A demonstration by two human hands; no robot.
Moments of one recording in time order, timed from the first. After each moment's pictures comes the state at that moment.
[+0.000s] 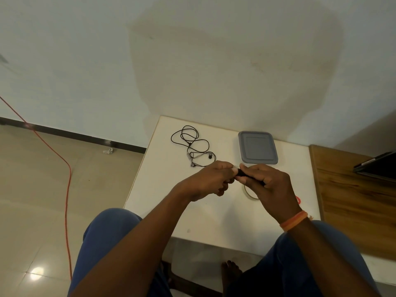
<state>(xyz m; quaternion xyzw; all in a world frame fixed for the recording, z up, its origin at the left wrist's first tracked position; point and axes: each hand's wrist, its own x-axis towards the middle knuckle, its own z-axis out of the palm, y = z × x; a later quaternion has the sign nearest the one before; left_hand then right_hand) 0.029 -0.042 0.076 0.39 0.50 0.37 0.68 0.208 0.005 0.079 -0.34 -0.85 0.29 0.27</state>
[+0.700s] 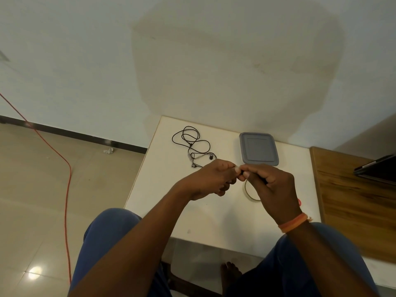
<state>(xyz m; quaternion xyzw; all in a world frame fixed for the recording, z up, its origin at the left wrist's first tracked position) 0.023 -0.042 0.081 0.43 0.50 0.36 0.66 0.201 0.003 0.082 -0.36 -0.84 0.25 0.32</state>
